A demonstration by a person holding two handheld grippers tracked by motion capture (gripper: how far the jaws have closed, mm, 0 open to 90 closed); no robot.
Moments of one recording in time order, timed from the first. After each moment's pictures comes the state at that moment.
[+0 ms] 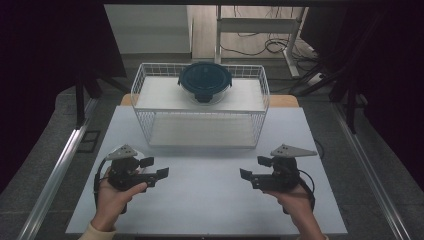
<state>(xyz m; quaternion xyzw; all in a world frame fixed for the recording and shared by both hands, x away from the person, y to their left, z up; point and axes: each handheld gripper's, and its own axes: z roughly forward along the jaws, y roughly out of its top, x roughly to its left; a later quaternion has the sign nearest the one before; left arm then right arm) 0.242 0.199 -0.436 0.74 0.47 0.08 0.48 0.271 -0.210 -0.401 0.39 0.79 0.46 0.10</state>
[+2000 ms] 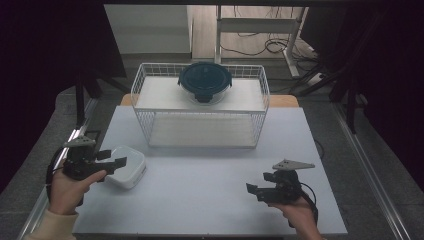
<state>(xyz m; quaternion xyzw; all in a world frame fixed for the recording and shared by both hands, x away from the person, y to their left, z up) 0.252 0.298 -0.416 0.74 0.53 0.14 0.39 0.264 -0.229 -0.444 0.43 0.80 0.40 0.08</state>
